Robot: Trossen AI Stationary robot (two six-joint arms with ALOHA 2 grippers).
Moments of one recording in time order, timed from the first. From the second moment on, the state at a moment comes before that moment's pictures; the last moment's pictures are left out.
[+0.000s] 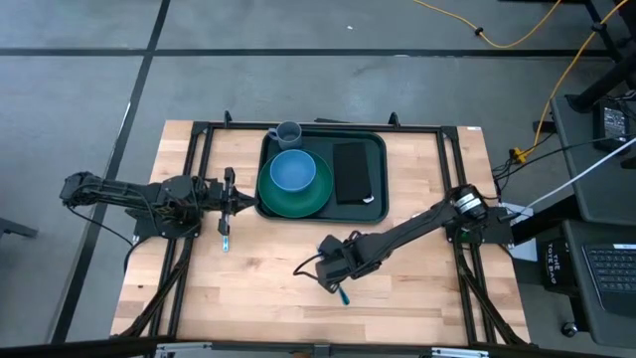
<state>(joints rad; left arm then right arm) -0.05 0.35 0.14 0.20 -0.11 -0.02 0.40 2.05 1.58 -0.83 0.22 1.02</state>
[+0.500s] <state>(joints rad) -0.05 0.35 0.14 0.17 -0.11 -0.04 0.40 2.15 1.58 -0.78 0.17 1.01</state>
